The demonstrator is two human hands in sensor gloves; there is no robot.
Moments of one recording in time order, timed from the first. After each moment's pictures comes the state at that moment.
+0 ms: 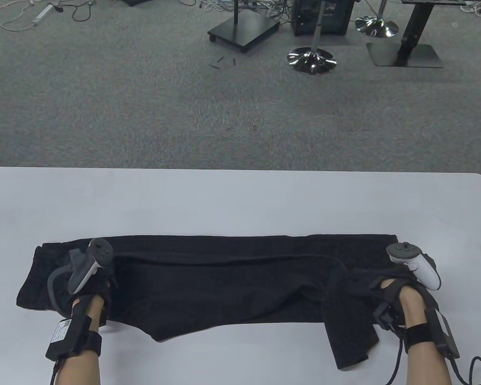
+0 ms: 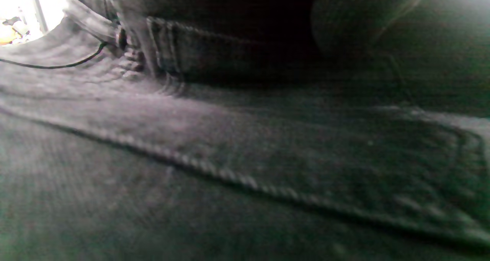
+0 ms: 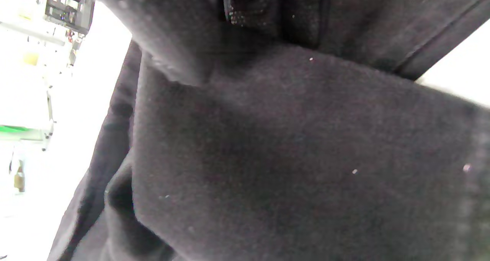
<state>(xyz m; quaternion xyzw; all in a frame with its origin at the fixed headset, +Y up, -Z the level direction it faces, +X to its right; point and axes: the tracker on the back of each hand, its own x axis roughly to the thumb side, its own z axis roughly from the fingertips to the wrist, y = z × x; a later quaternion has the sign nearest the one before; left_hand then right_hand) -0.354 -0.751 -0.360 -0.09 0.21 0.01 0.97 0.333 -0.747 -0.367 -0.13 0.39 0.82 0.41</state>
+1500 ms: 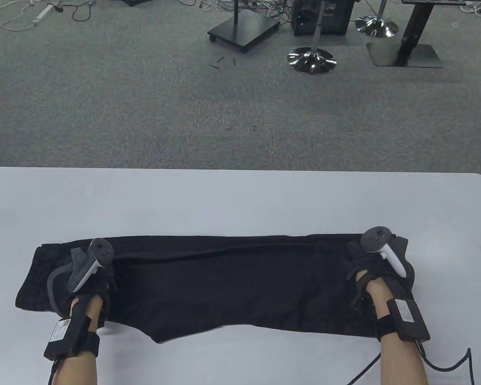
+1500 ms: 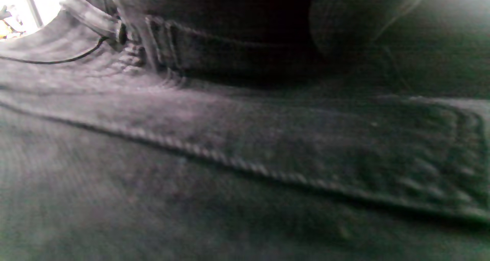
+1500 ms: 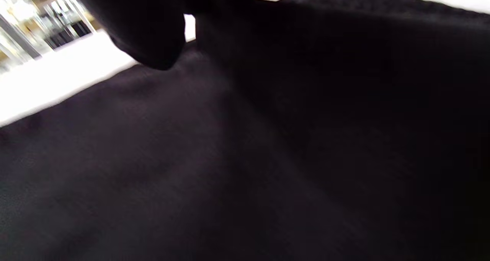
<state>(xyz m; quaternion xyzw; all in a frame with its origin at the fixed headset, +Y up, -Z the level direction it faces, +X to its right) -0.354 -0.749 -0.359 -0.13 0.20 0.00 0.97 0.298 -0.757 -0.398 -0.17 0.24 0.94 0.15</state>
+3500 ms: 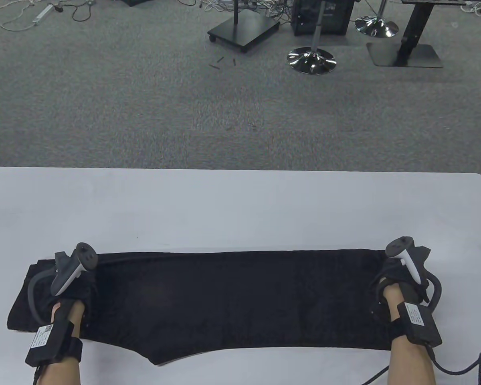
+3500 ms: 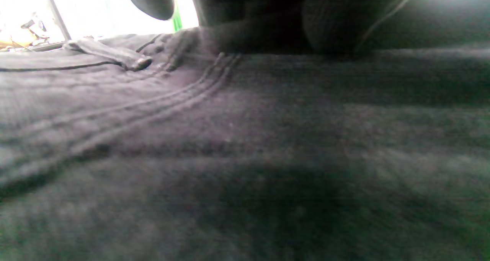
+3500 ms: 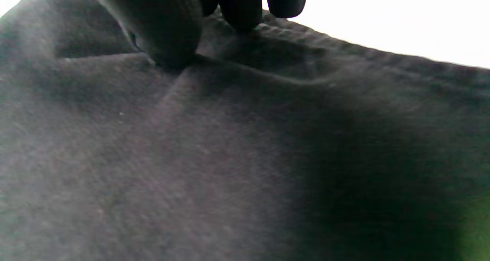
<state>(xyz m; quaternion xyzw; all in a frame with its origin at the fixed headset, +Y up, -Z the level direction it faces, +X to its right) -0.391 -0.759 -0.352 -0.15 0.22 -0.03 0.96 0.356 -0.760 -0.385 -0.34 0.21 0.91 0.14</state>
